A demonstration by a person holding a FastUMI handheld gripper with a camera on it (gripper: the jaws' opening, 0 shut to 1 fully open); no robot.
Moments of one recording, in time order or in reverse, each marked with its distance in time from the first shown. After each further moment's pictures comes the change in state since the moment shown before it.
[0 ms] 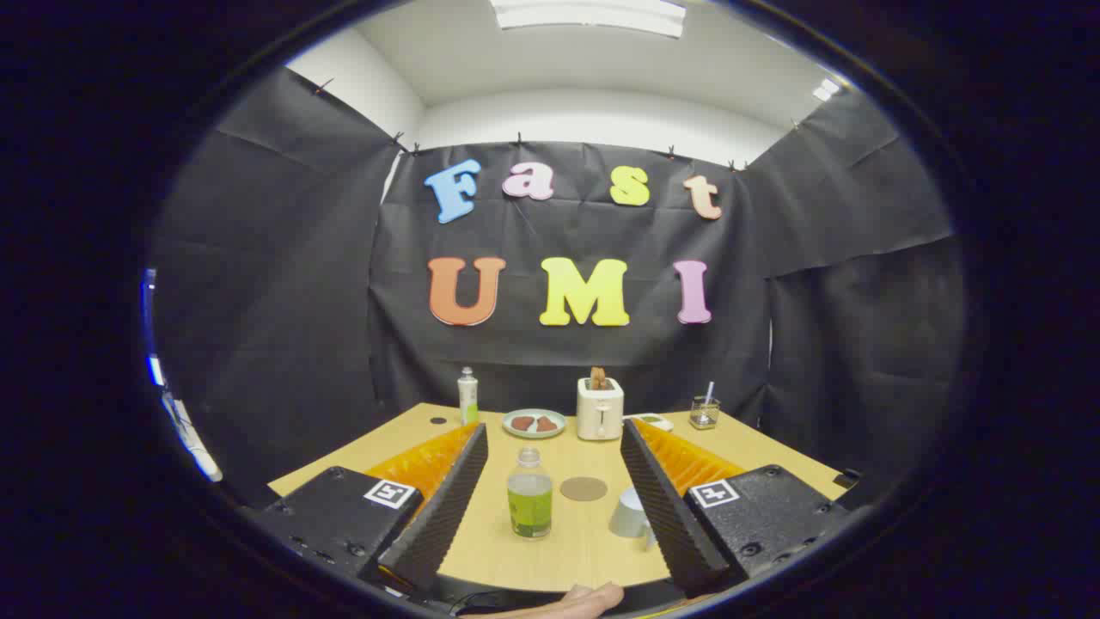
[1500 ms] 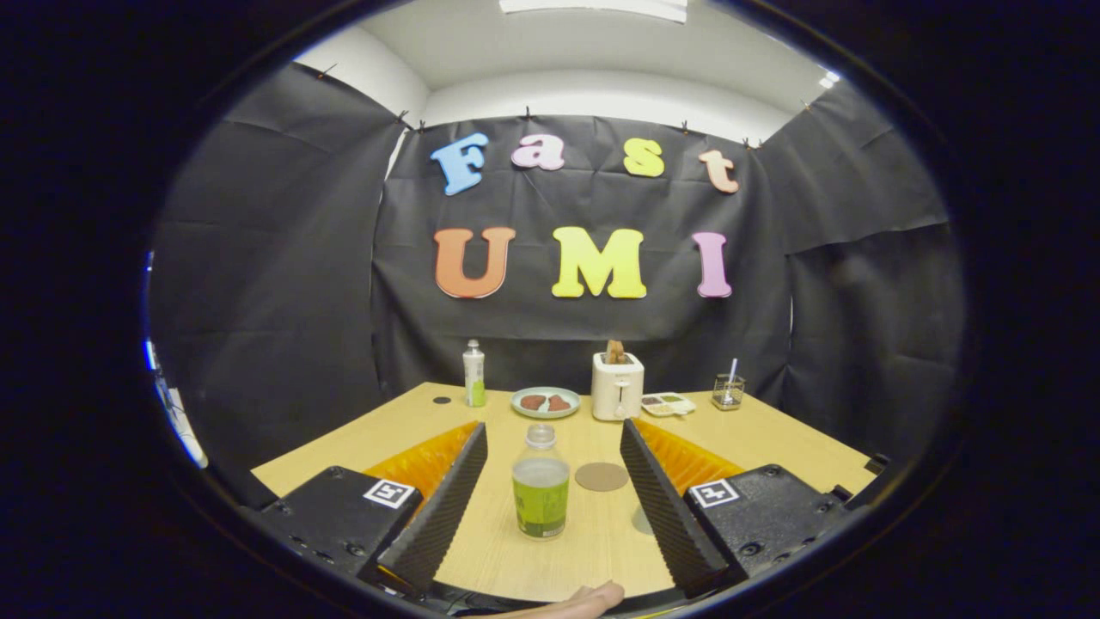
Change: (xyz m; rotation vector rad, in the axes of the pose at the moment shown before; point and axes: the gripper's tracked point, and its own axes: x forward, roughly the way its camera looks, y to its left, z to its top) arm 0.077 0.023 -0.056 -0.013 0.062 0.052
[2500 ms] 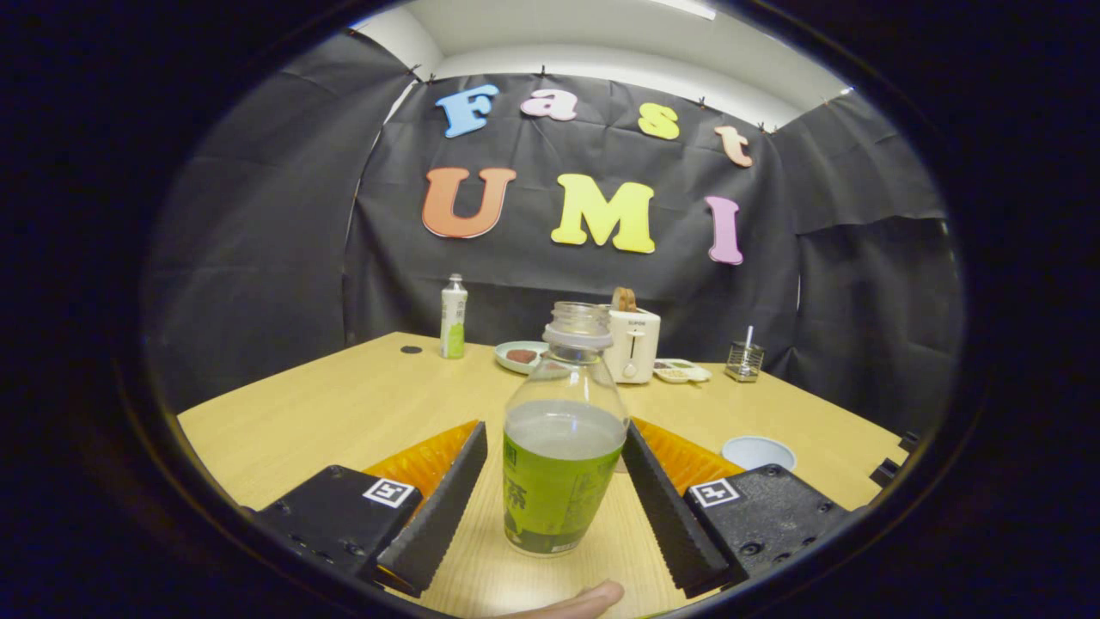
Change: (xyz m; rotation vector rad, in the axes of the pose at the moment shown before) arm 0.126 0.015 -0.098 -0.072 0.070 -0.080
